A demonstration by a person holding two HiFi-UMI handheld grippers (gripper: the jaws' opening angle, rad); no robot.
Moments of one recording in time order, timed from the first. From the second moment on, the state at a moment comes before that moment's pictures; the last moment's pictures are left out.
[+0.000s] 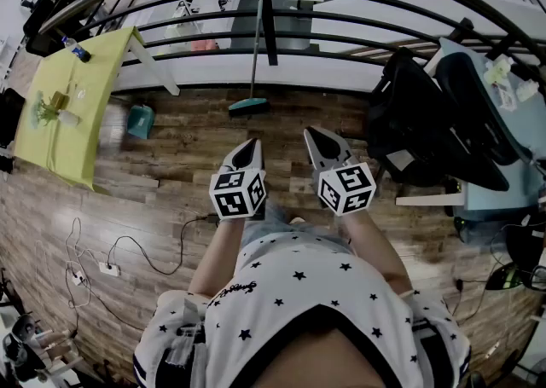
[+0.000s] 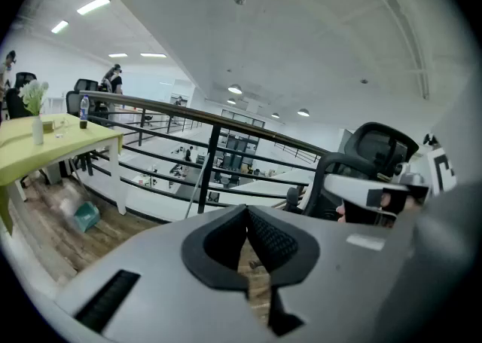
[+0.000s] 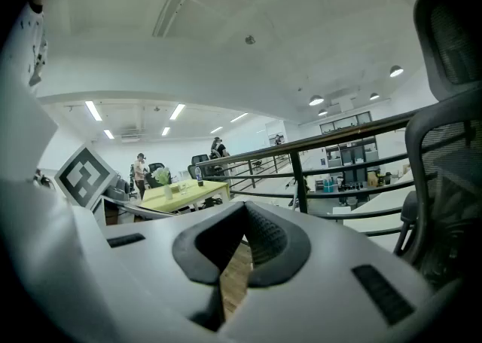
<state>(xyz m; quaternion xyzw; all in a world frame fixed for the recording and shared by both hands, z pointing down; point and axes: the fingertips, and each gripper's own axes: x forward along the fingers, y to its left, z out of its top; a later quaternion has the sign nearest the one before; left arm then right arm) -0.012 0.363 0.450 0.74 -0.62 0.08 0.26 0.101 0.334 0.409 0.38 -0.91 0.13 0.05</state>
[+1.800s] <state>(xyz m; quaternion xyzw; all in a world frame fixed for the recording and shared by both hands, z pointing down) -0.051 0.407 0.440 0.68 -0.68 0.05 0.26 0.057 0.363 0.403 0.30 -0.94 0.13 0.07</state>
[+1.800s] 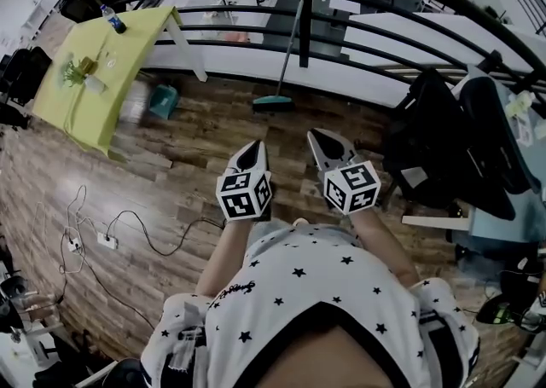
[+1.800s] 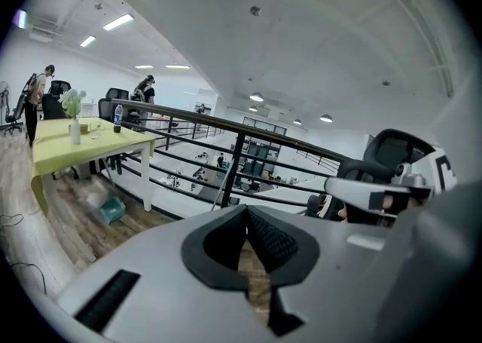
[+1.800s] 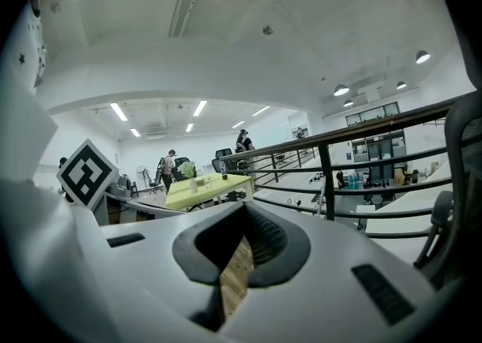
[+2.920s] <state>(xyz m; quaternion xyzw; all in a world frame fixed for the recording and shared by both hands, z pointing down) -0.094 0.270 0.454 0.70 -0.66 0.06 0.27 0.013 0.236 0.412 0.32 -0.94 0.13 0.08</state>
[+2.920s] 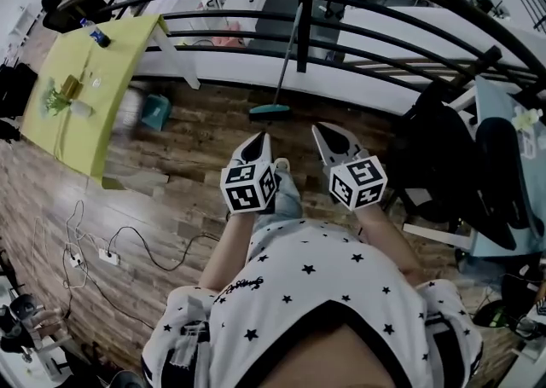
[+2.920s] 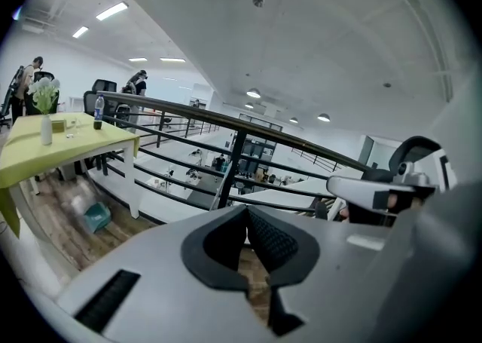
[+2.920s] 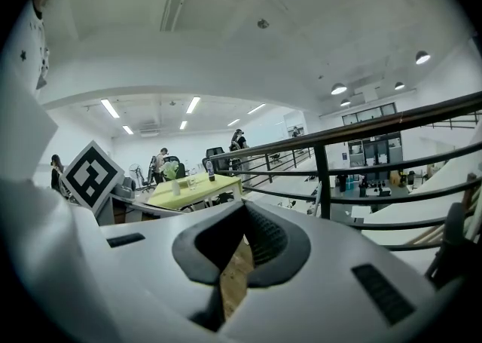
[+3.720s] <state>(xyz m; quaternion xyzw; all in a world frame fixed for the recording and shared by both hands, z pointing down) -0.166 0.079 0.451 0.74 -0.61 0.08 0.27 -0.065 0.049 0.403 0.36 -0.92 0.13 0.08</state>
